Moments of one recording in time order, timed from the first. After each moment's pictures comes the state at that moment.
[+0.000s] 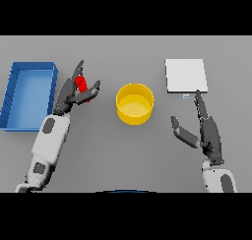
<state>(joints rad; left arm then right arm) -0.53 0.05 0.05 -0.88 -0.17 0.02 -0.15 0.11 -0.07 0.11 -1.71 0.23 -0.05 -0.08</state>
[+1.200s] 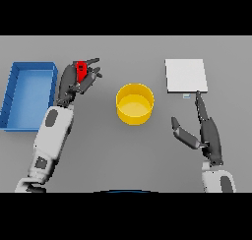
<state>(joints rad) -0.58 0.04 0.02 -0.96 -0.12 0.13 -0.17 0.12 -0.06 0.11 -1.71 0.25 -0.07 -0.08</state>
